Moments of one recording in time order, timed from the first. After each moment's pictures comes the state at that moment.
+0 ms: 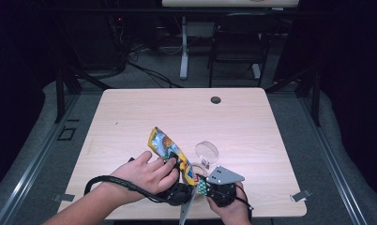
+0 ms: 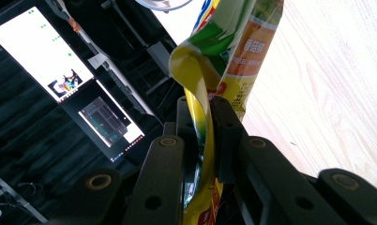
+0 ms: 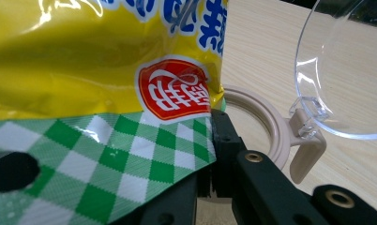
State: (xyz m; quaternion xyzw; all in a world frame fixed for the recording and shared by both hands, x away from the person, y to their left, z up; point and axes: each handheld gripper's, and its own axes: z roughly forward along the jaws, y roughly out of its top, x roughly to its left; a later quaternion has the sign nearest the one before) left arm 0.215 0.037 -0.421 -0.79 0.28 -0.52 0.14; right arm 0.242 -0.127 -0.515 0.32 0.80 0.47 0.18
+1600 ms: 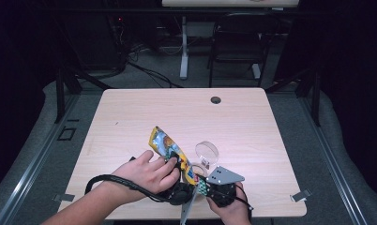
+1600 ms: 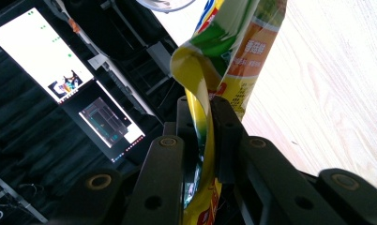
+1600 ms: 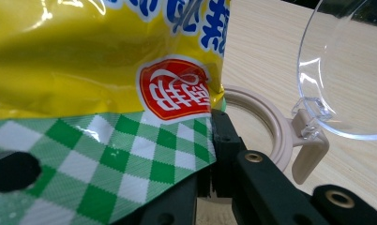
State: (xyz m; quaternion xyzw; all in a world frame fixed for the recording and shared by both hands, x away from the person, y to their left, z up) left arm 0.215 0.034 -0.419 -0.79 0.28 -0.52 0.15; right arm 0.242 -0.126 -0.515 0.32 0.80 0.47 0.18
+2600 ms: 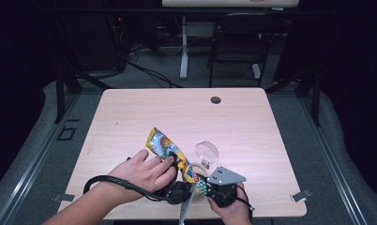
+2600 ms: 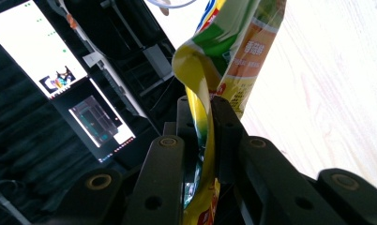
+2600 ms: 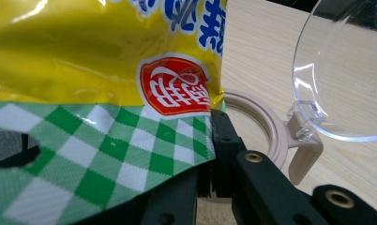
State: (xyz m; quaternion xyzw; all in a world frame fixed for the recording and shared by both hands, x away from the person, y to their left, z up) left arm 0.217 0.040 -0.415 -0.81 0.25 -0.51 0.12; right arm 0.240 -0.128 -0.512 0.32 0.80 0.48 0.18
